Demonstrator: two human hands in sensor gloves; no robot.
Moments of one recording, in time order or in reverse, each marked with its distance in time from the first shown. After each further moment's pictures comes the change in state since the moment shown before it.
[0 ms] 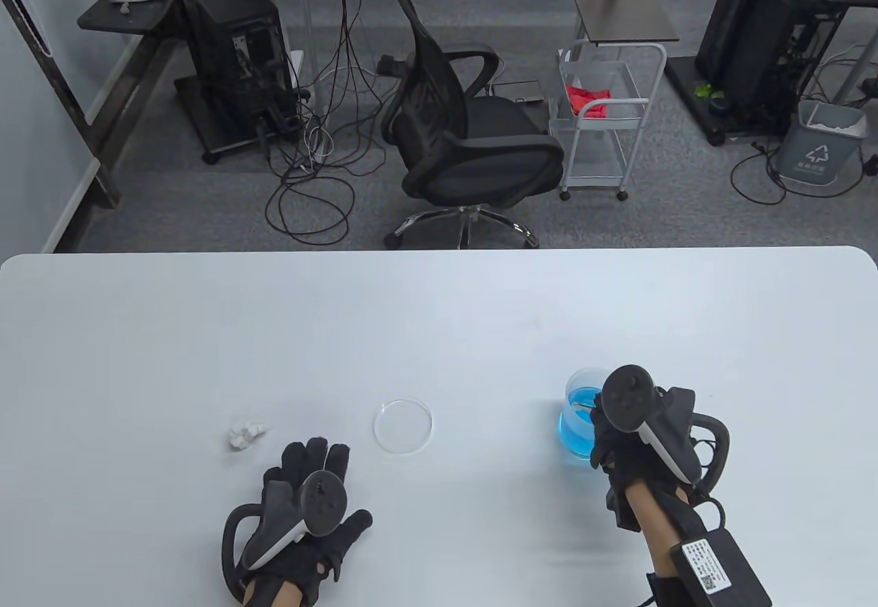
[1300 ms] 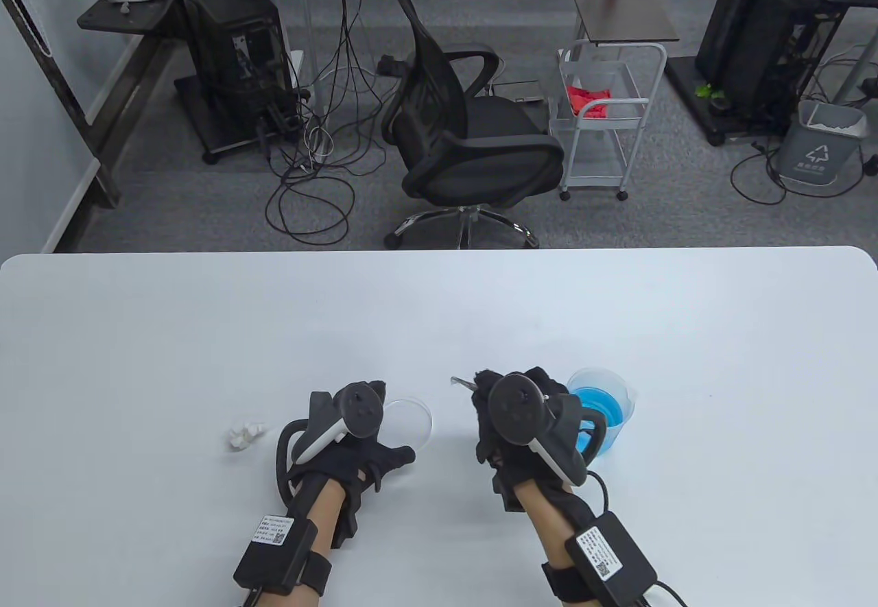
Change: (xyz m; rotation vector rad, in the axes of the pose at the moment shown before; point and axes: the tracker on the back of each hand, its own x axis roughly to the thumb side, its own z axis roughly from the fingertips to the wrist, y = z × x) left_hand 0.027 0.015 -0.118 -0.139 -0.044 0.153; right_hand 0.130 0.031 0.021 -0.135 -0.247 -0.213
